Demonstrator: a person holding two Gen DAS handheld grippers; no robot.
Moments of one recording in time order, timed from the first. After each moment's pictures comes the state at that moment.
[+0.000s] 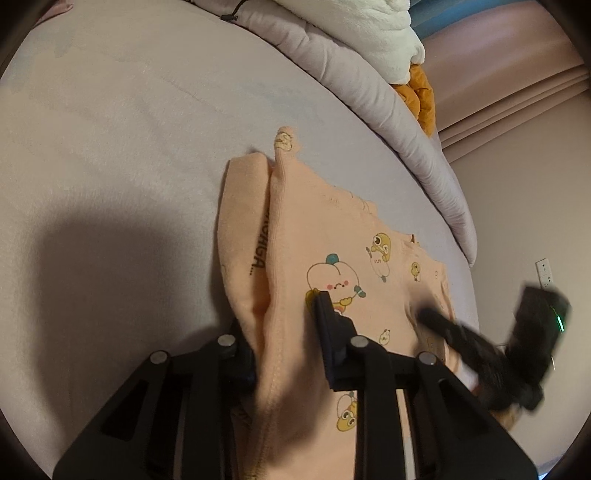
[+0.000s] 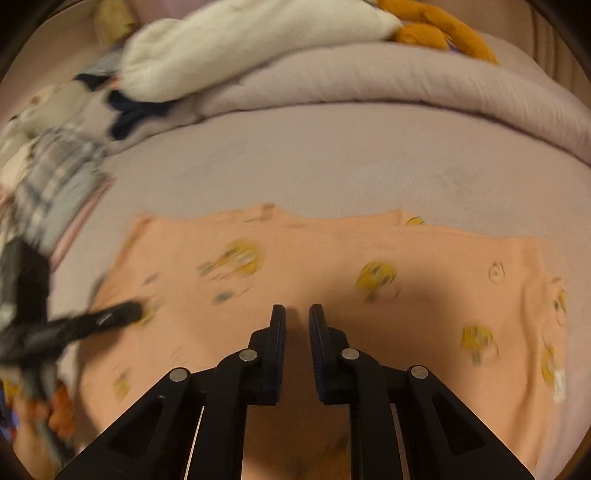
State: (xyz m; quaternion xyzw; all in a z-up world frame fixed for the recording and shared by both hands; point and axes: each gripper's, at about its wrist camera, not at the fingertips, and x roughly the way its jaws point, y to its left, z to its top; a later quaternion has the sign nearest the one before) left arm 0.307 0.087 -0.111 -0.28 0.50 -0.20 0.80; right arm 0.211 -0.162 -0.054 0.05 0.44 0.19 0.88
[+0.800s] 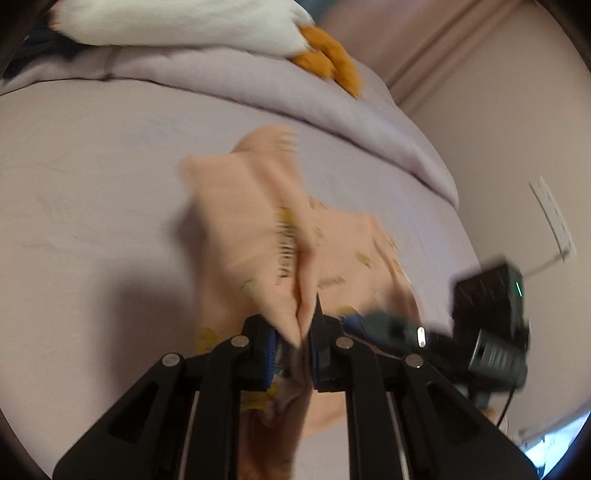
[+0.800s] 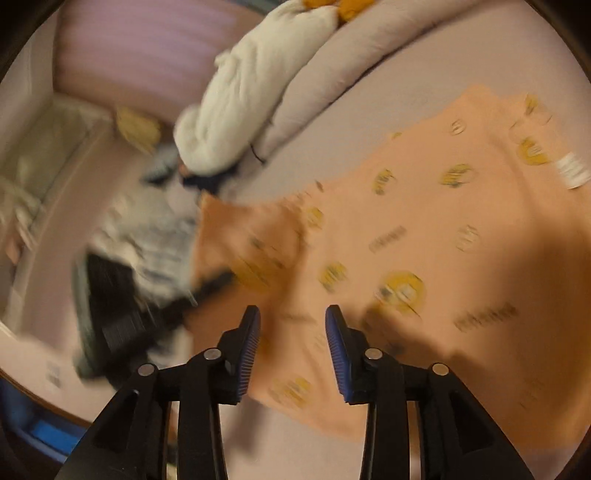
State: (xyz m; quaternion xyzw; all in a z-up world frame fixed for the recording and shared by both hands) left arm 0.271 -0.036 -0.042 -0.14 0.48 -0.27 0.82; right arm 0.159 -0.217 -0.090 0.41 0.39 0.31 0.77
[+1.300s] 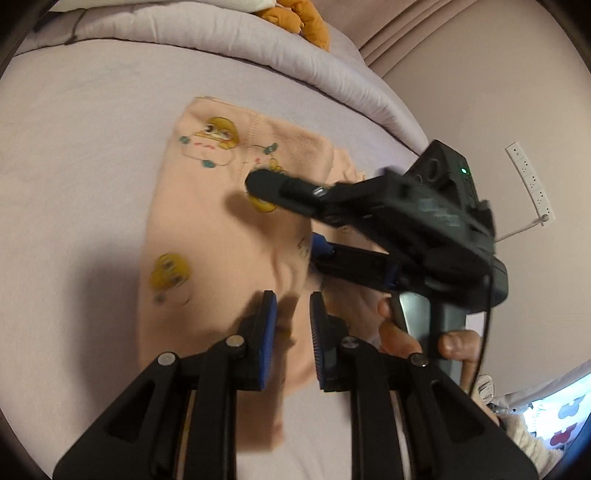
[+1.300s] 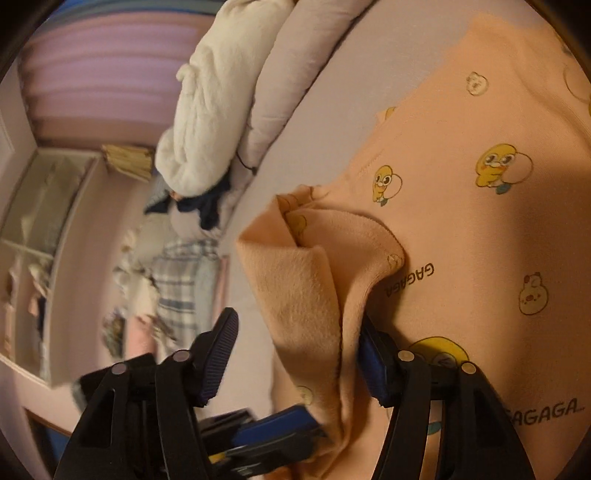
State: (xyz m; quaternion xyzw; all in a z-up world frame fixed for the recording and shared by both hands) left arm 0.244 -0.038 -0.079 -0.14 0.51 -0.32 0.78; right arm 0.203 -0.210 -0.101 0.41 0.42 0.28 0.76
